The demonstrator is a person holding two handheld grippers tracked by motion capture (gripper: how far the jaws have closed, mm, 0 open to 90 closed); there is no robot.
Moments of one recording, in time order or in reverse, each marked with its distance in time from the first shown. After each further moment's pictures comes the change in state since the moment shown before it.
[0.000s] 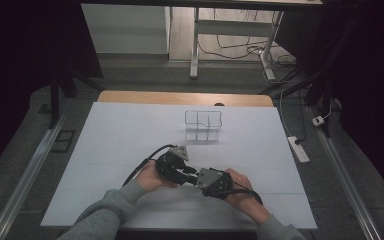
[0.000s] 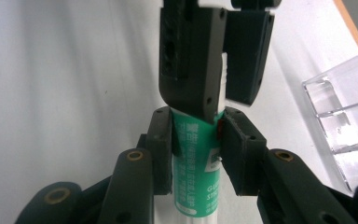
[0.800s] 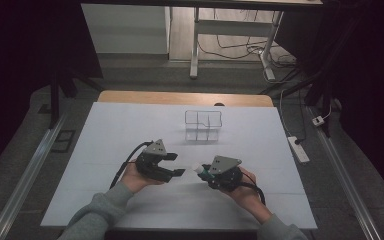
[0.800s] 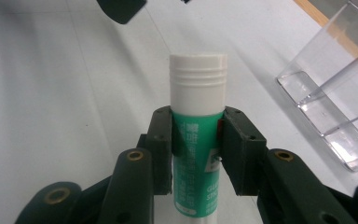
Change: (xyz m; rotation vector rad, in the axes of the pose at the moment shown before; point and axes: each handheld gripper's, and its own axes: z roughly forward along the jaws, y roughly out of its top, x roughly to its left) left arm -0.003 -0.034 -0.040 -0.151 0.221 -0.057; right arm -0.024 -0.016 -0.013 -0.143 -0.003 0.229
